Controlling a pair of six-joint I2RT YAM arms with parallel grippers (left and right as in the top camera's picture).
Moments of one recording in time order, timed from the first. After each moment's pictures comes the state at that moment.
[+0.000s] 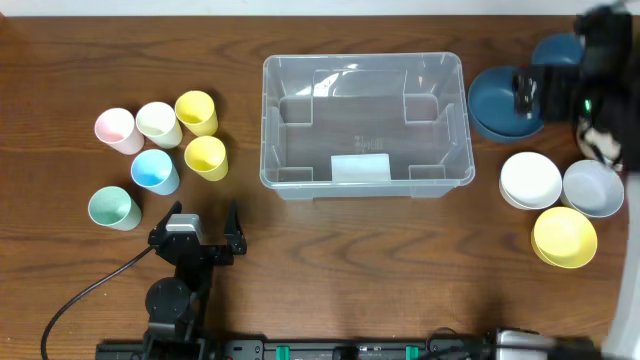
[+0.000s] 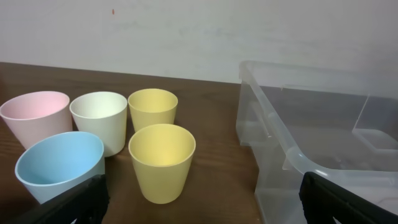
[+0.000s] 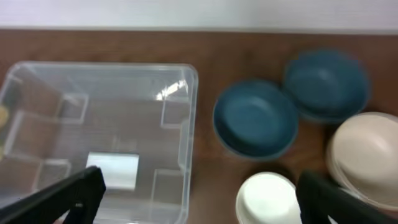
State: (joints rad) left arm -0.12 0.01 0.03 -0.13 -0.05 -0.14; right arm -0.11 1.50 1.89 -1.21 -0.19 -0.04
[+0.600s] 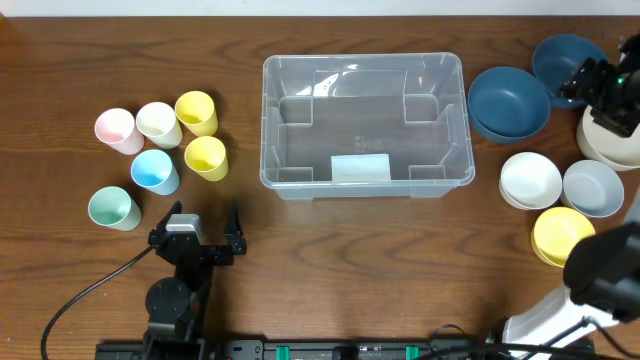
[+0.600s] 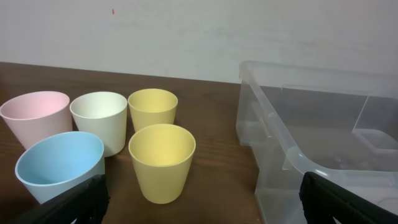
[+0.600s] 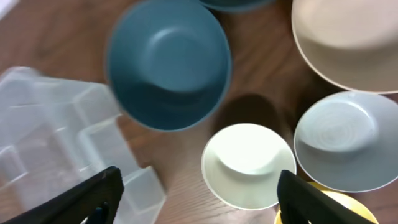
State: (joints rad) left arm -0.12 0.01 0.03 -0.13 -0.05 -0.14; right arm -0.39 1.91 1.95 -1.29 -0.19 0.24
